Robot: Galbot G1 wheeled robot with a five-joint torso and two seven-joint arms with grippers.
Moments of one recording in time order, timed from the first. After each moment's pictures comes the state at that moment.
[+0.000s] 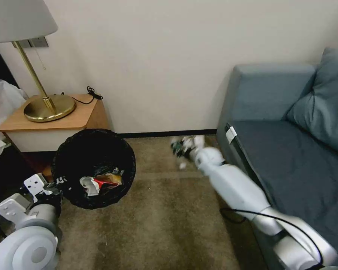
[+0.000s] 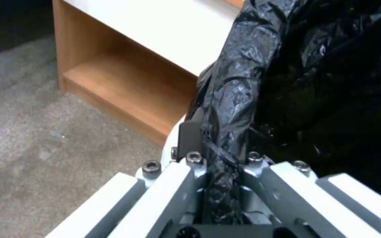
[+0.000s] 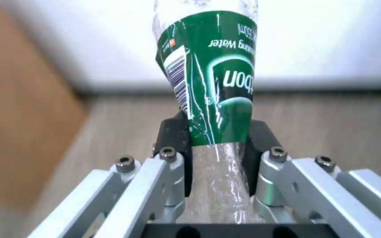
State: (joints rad) left arm 1.52 -1.31 -0.81 -2.36 -0.91 0.52 -0.60; right arm -0.43 1.22 -0.03 1.27 0.82 -0.46 0.13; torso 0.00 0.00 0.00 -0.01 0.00
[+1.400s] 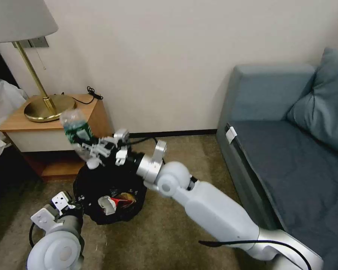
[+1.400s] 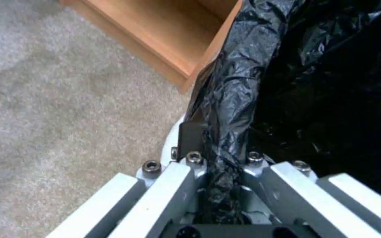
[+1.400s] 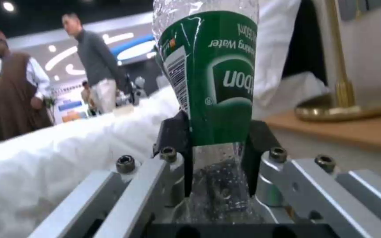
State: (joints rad) left arm 1.54 -1.44 -0.72 -2.29 -0.90 0.55 -0.65; right arm -0.56 1.34 -0.43 1.67 0.90 -0.03 -0.34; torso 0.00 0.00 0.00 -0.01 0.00
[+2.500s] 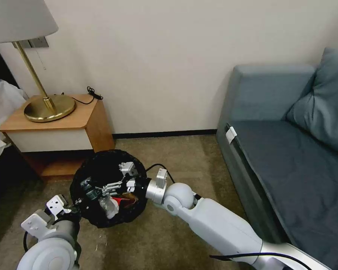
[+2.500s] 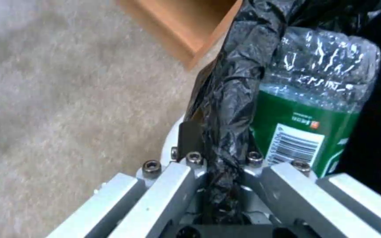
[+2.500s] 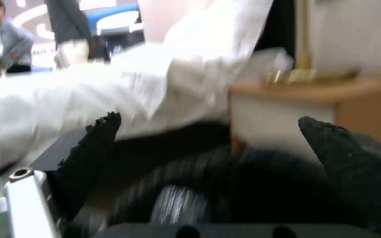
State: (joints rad) left arm 1.60 -1.44 -0.75 -2.33 -1.07 0.57 -0.76; right arm -0.61 1.27 -0.38 1.60 0.75 0.08 -0.42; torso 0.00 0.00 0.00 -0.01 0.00
